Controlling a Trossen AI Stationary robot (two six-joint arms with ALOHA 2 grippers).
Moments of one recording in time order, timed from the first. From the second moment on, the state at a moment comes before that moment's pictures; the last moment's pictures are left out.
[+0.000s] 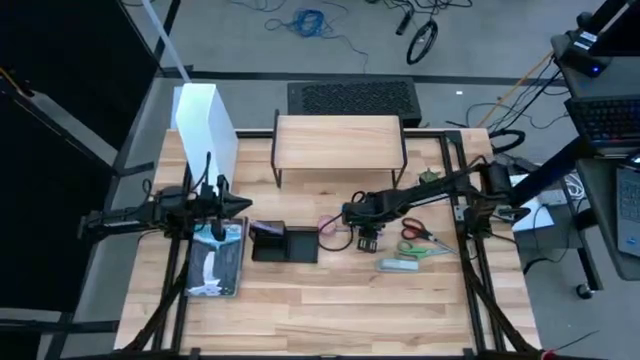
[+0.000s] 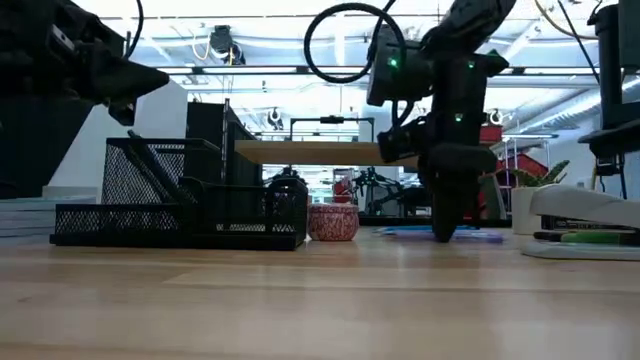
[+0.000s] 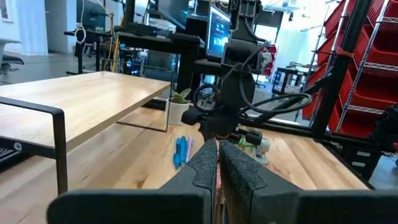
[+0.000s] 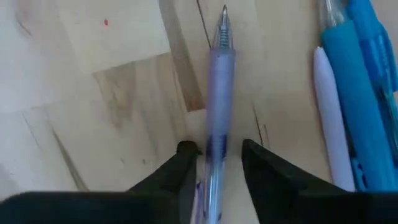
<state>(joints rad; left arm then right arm) 0.13 0.01 0.01 0.07 0.05 -0.15 0.01 1.85 1.04 -0.65 0.03 0.25</state>
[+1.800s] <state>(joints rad) 0.13 0.46 0.30 0.20 0.06 -0.14 -0.08 1.62 1.03 0.74 0.02 0.01</state>
